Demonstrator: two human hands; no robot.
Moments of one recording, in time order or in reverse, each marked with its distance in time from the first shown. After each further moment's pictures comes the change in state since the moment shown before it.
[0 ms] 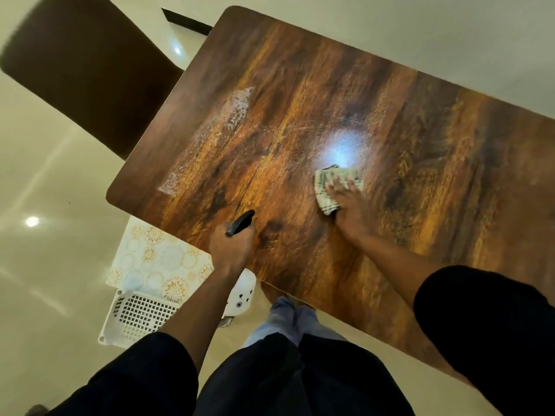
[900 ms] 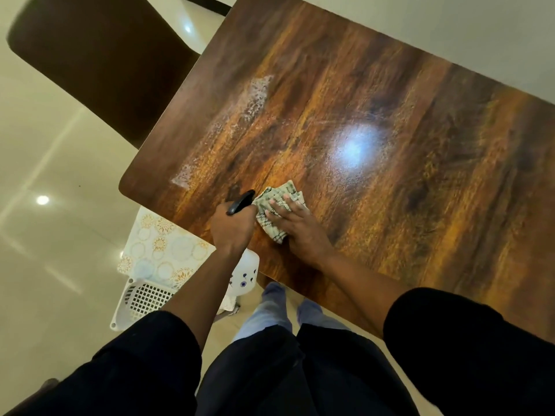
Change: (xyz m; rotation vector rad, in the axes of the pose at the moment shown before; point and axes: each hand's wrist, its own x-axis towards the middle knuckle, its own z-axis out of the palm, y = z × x) left_hand 0.045 0.015 -0.015 -0.103 0.043 -0.041; right_hand -0.006 -0.107 0.074 0.019 -0.110 -0.513
